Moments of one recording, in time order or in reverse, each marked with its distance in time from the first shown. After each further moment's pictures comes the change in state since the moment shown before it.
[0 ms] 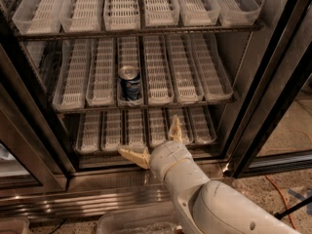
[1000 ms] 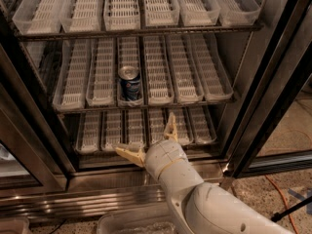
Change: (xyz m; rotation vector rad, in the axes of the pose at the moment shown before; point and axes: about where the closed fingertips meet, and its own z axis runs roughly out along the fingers) arm -0.004 0.004 0.010 0.022 -0.059 -0.021
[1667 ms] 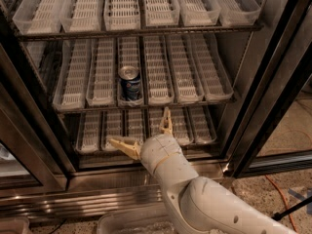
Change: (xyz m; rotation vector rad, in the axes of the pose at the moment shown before) arm -0.015 0.004 0.017 -0.018 -0.077 0.069
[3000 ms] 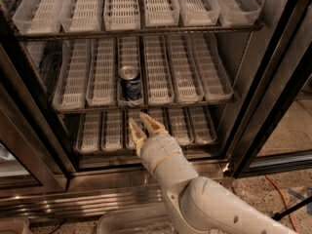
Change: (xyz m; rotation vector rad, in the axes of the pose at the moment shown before) arm 0.000 0.000 0.000 0.000 -0.001 -0.001
